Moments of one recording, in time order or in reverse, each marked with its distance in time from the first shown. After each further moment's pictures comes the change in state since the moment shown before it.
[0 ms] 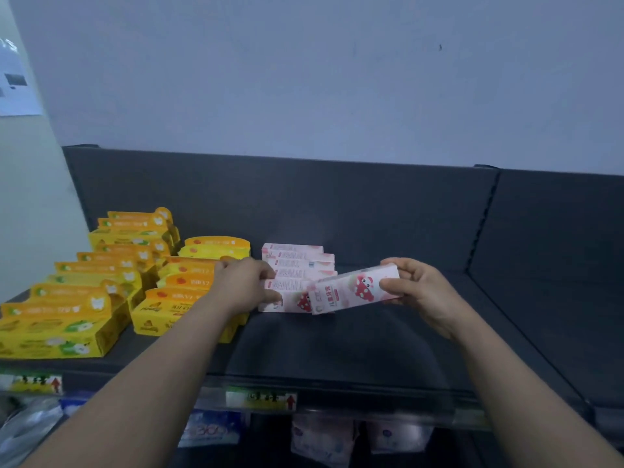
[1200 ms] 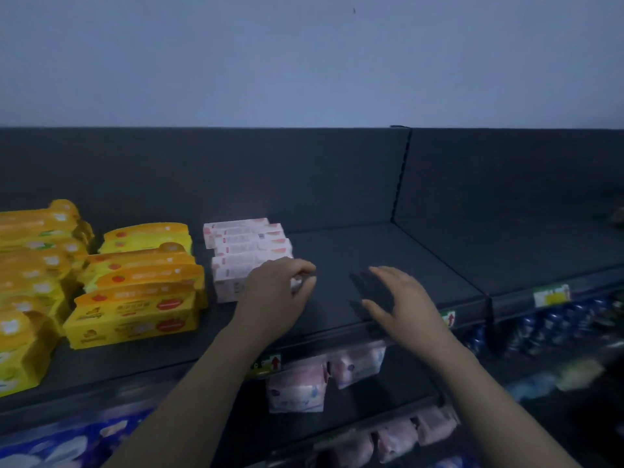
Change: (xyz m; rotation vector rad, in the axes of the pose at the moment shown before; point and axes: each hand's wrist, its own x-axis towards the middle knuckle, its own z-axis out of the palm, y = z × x) left_hand -0.071 0.073 0.020 -0.511 0.118 0.522; right_hand -0.114 0.040 0.030 -1.195 0.409 -0.102
